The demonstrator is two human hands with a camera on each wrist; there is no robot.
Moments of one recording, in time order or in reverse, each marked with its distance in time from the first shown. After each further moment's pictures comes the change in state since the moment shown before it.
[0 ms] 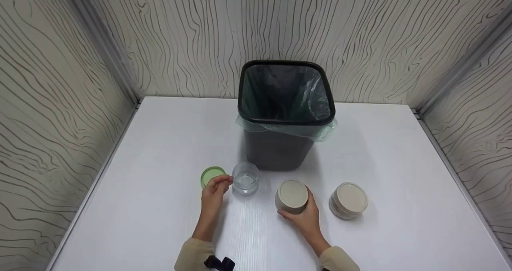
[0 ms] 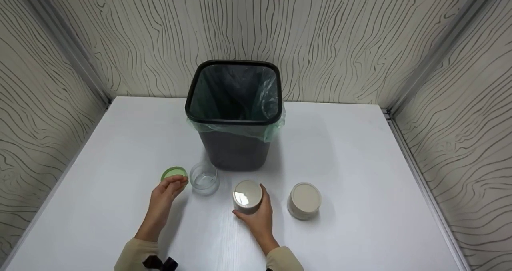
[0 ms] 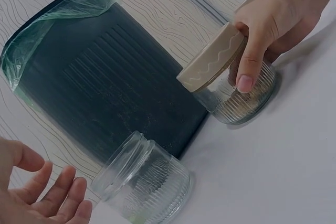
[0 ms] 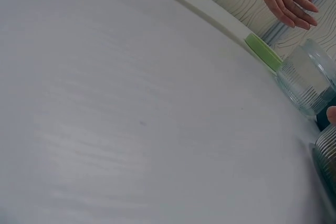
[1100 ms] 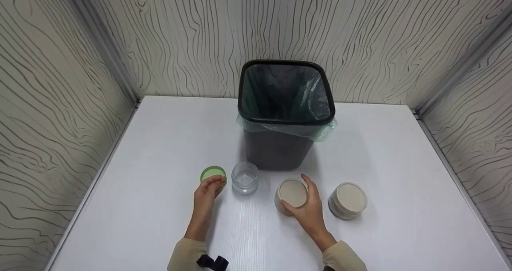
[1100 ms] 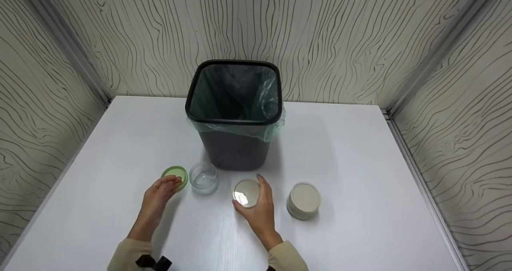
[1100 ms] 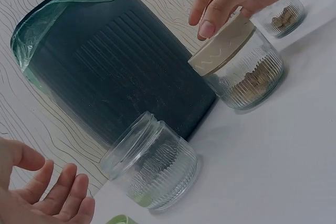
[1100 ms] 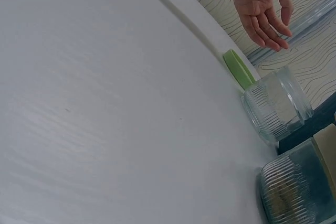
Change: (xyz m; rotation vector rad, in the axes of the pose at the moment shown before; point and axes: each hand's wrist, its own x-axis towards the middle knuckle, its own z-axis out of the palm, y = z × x) left_hand 0.003 -0.002 -0.016 -0.039 0.016 -0.097; right_hand 0.009 -0.031 -0.014 -0.104 0.063 -0.264
